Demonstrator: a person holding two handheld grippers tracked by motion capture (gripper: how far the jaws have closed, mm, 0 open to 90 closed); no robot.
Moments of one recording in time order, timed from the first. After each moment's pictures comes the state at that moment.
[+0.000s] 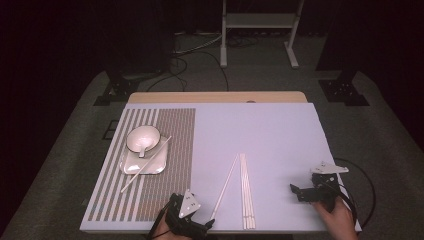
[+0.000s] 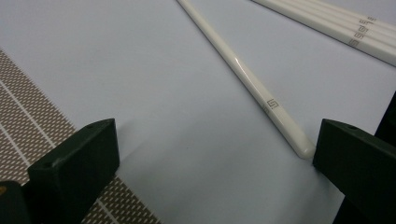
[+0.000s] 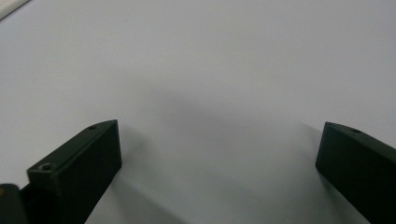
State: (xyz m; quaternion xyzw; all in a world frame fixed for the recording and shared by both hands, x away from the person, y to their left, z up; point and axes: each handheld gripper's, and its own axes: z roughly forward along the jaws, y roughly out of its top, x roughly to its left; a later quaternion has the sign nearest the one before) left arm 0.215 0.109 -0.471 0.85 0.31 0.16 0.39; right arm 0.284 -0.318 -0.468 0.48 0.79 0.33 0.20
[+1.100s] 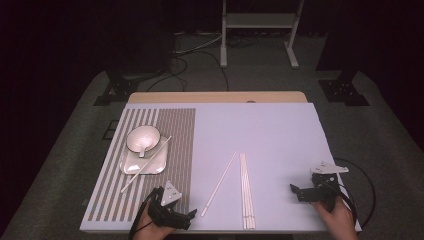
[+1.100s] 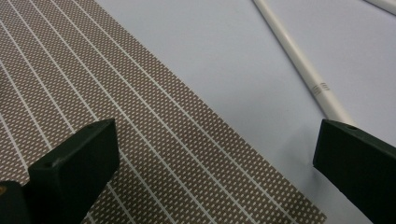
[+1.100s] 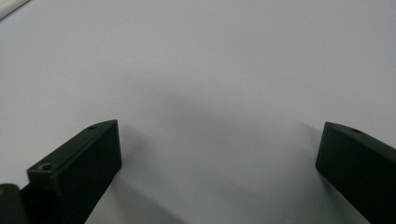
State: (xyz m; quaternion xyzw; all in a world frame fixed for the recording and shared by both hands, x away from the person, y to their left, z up) left arm 0.231 0.151 -0.463 0.84 0.36 0.16 0.37; right arm 0.284 -0.318 -0.467 0.48 0.79 0.33 0.20
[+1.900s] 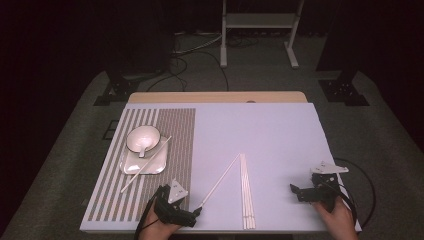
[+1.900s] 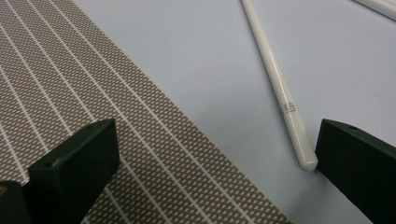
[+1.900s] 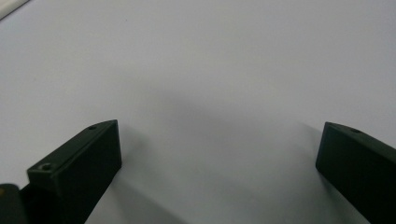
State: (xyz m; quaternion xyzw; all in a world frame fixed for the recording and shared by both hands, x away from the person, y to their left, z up) left arm 0.240 0.139 -0.466 0.84 0.36 0.17 0.36; right arm 0.284 -0.318 -0.467 0.48 0.79 0.33 0.20
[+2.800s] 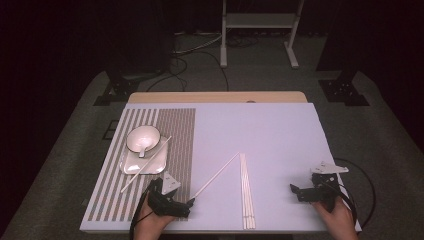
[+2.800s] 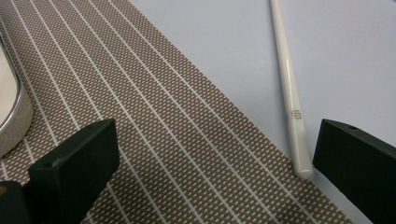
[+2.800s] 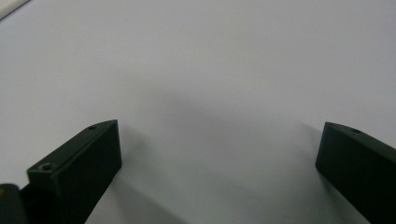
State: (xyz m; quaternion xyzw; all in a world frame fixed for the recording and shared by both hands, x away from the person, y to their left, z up) left arm 0.255 0.154 -0.462 0.83 0.39 0.19 0.36; right arm 0.284 -0.318 -0.467 0.48 0.79 0.33 0.20
